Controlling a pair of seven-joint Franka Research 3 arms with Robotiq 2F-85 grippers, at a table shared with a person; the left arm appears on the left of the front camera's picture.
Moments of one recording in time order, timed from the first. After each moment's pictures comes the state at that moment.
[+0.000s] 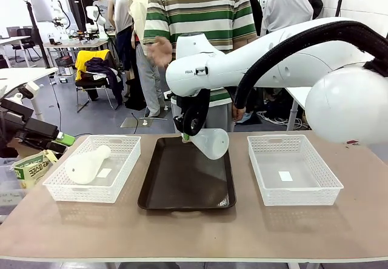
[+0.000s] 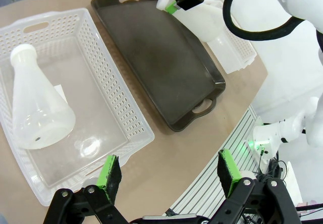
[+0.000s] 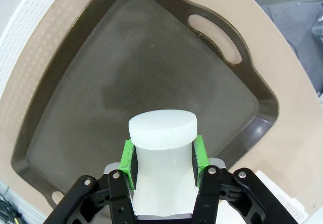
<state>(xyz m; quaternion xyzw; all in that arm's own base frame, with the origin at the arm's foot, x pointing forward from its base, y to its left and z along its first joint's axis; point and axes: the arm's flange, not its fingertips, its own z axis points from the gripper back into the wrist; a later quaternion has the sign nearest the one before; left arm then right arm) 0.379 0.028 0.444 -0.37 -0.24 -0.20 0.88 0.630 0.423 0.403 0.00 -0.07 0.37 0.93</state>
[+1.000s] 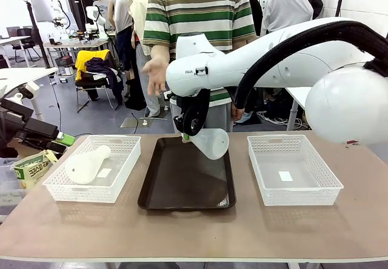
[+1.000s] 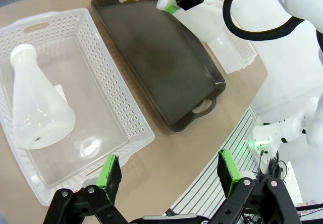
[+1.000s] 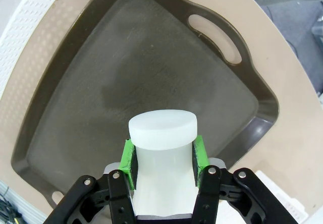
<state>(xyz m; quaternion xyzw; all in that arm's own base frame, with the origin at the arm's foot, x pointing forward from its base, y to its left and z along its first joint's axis) 0.379 0.028 0.444 -0.37 -0.24 -0.20 0.88 0.630 0.423 0.403 0.00 -0.07 0.37 0.93</state>
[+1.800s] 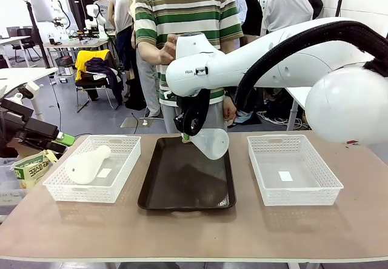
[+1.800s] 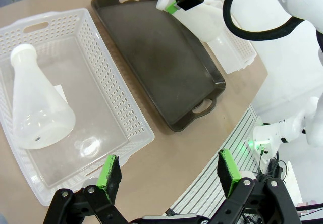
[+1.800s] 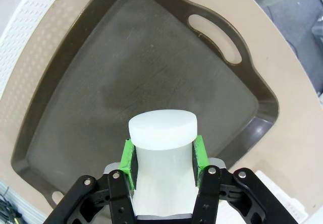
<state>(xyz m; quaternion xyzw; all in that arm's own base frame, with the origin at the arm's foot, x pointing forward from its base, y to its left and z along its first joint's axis) 0.379 0.028 0.444 -0.37 -0.24 -0.20 0.88 0.630 0.423 0.403 0.00 -0.07 0.37 0.93</state>
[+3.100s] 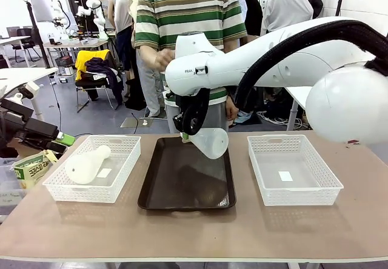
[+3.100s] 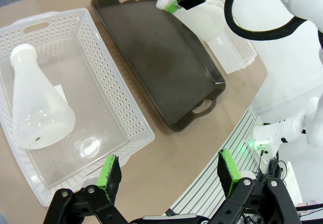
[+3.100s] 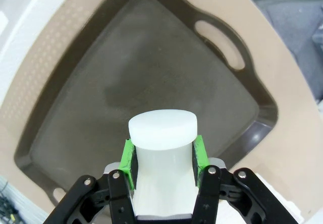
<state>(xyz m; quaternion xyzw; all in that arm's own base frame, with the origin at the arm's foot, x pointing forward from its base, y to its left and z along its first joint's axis) 0.379 0.028 0.444 -0.37 -0.24 -0.20 0.88 0.626 0.427 0.414 0.01 -0.08 0.39 0.92</state>
